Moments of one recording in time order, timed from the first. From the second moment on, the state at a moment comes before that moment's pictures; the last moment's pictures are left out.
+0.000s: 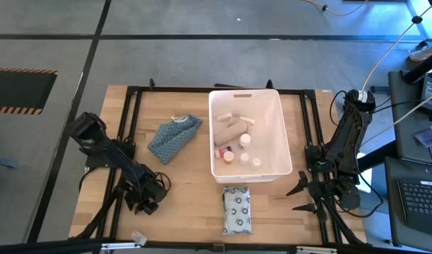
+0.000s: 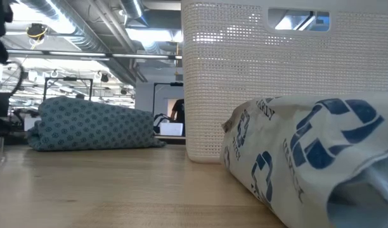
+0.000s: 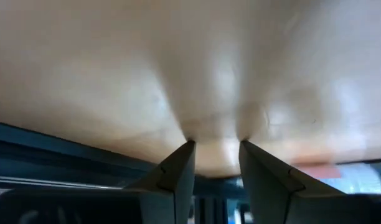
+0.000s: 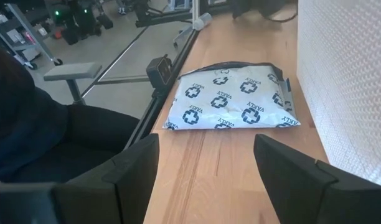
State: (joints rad) left arm -0.66 1.58 0.50 -0.34 0.72 -1.74; right arm 1.36 0.96 0.31 0.10 0.94 0.75
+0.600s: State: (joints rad) left arm -0.68 1.23 0.70 -0.27 -0.32 -0.86; right arm 1.36 0.96 0.31 0.09 0.95 0.75
